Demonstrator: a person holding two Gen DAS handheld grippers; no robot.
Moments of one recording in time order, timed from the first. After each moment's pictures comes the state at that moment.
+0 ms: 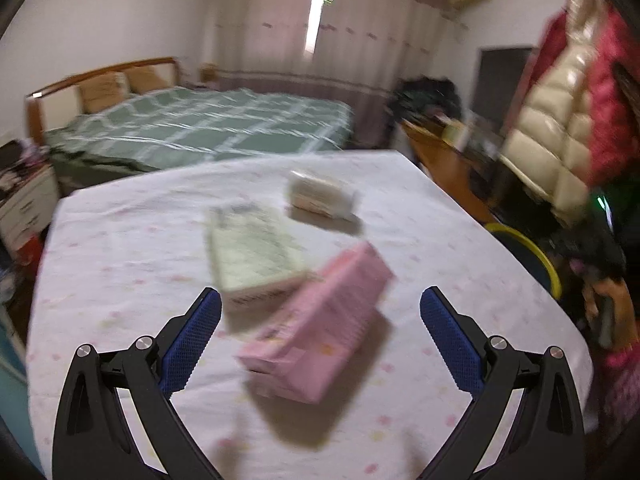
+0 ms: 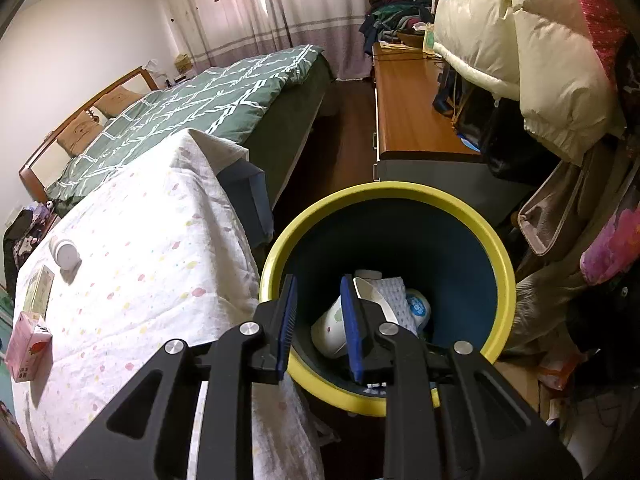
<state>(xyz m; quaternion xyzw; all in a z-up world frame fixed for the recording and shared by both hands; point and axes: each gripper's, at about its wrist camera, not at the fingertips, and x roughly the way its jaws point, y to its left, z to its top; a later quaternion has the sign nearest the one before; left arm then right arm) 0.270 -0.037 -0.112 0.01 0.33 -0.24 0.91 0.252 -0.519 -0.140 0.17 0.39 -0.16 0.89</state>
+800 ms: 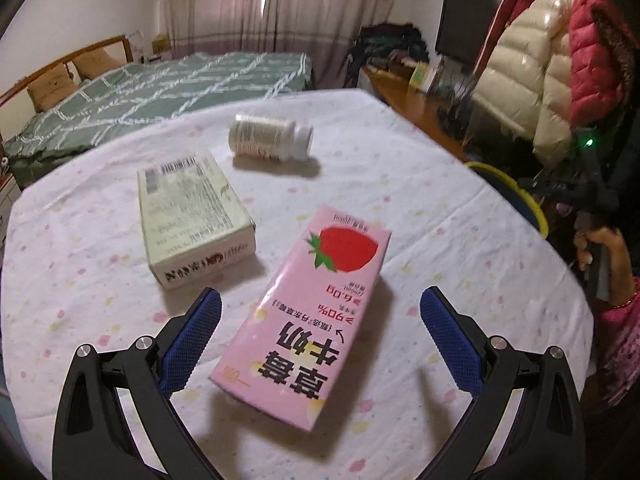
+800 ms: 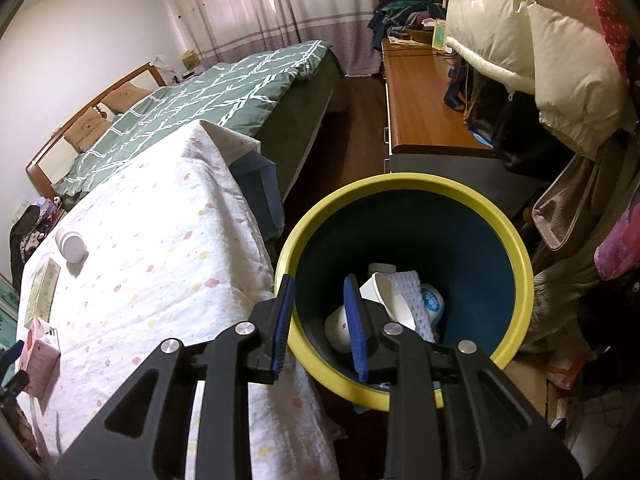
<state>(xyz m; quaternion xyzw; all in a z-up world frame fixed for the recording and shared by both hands) 0.283 -0.067 -0.138 0.06 0.40 -0.28 0.87 0.253 -0.508 -0.144 0.18 0.39 -0.14 0.89</state>
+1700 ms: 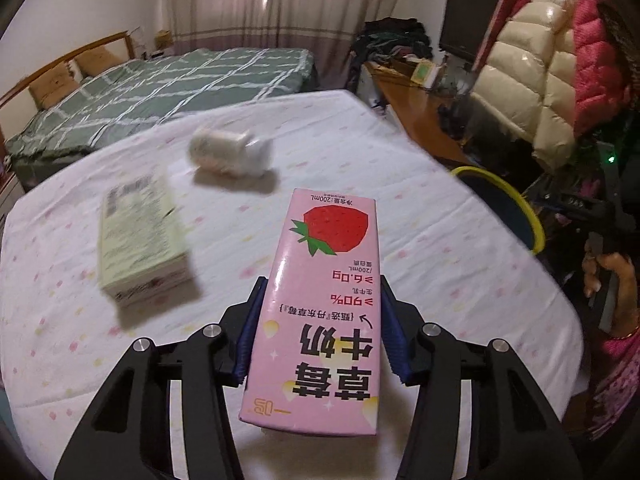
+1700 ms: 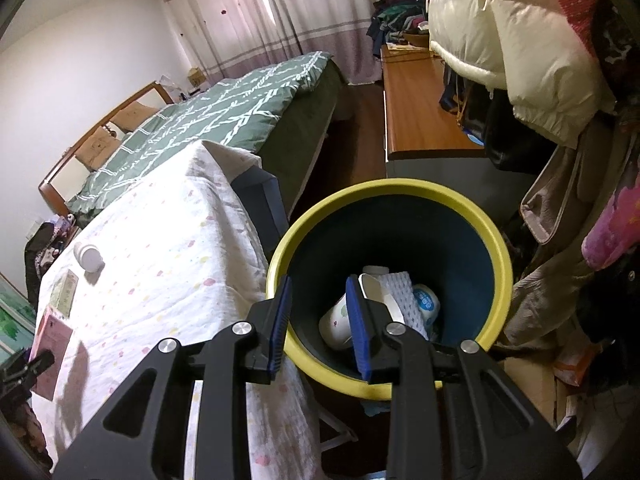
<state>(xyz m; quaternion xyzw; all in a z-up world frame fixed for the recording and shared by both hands) 0.277 -0.130 -0.116 0.06 0.40 -0.28 0.87 0.220 -0.533 -0.134 0.20 0.37 -0.12 0.90</state>
